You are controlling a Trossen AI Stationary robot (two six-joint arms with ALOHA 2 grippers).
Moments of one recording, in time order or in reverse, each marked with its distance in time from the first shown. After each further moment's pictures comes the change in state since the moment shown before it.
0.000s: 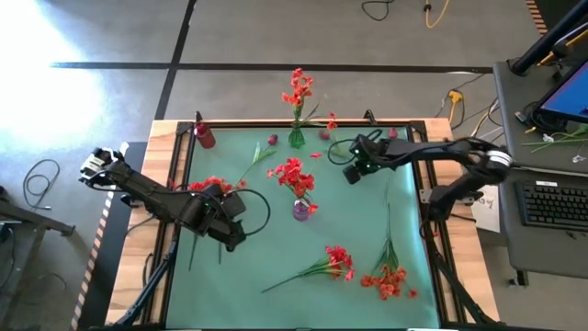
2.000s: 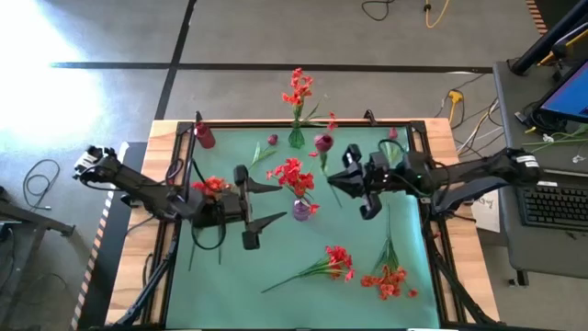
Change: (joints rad) left arm 0.011 -0.094 -0.011 1.463 -0.105 1.084; right arm 0.552 -0.293 0.029 1.215 -0.258 -0.236
